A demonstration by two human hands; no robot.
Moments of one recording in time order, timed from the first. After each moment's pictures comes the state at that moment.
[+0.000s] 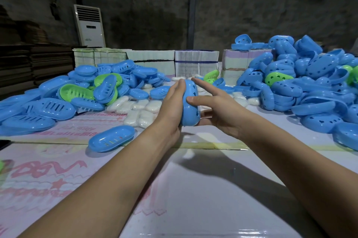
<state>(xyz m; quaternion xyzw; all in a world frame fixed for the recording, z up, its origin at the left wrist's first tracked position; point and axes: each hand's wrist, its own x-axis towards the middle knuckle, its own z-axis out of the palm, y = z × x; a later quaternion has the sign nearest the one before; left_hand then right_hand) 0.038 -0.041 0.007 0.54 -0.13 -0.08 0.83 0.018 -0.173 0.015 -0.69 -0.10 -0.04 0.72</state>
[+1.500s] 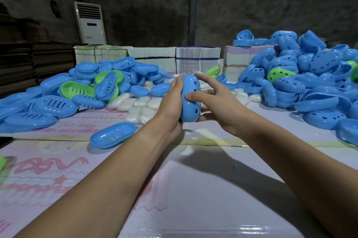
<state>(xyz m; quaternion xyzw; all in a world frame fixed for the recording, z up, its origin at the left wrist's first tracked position) 0.040 -0.038 0.007 0.54 -0.11 -0.10 0.83 0.012 -0.163 0.017 -0.73 -0.09 -0.12 0.67</state>
